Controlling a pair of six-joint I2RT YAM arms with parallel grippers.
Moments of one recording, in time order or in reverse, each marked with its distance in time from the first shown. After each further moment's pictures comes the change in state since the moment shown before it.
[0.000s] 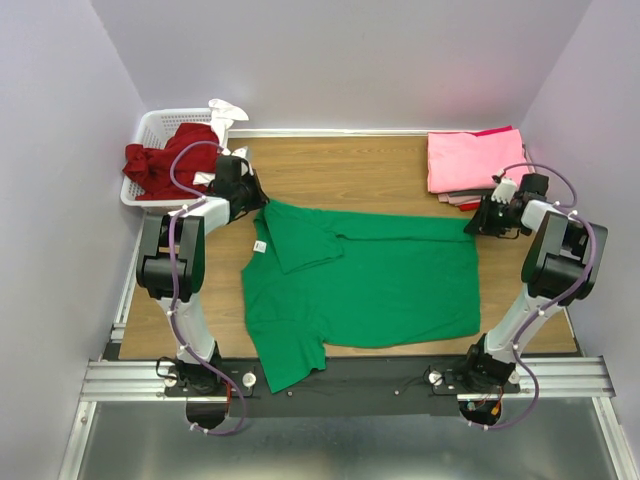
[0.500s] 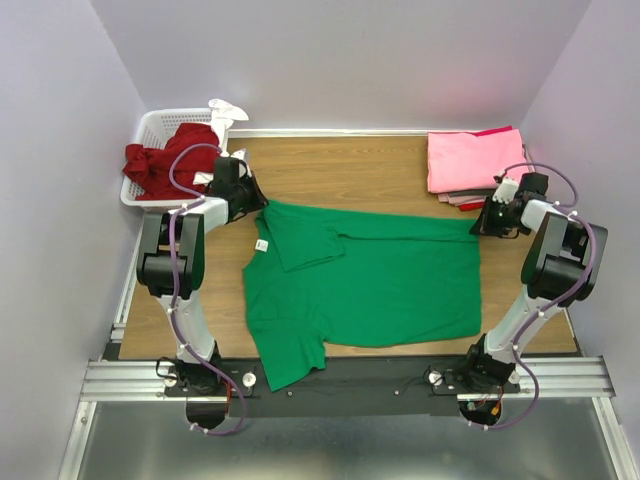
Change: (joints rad) left arm 0.019 0.020 0.000 0.002 0.026 -0.003; right arm 0.000 -0.011 0.000 -0.011 0.105 0.017
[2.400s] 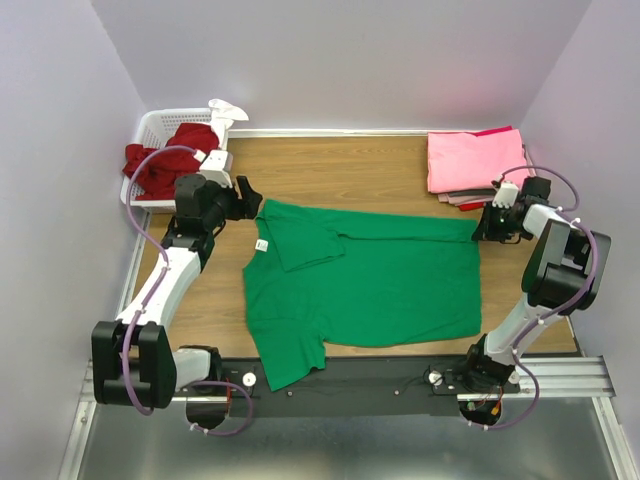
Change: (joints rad) left arm 0.013 -0.700 -0.357 0.036 0.036 0.229; right arm -0.009 -0.072 -0.059 -0.039 -0.002 -0.107
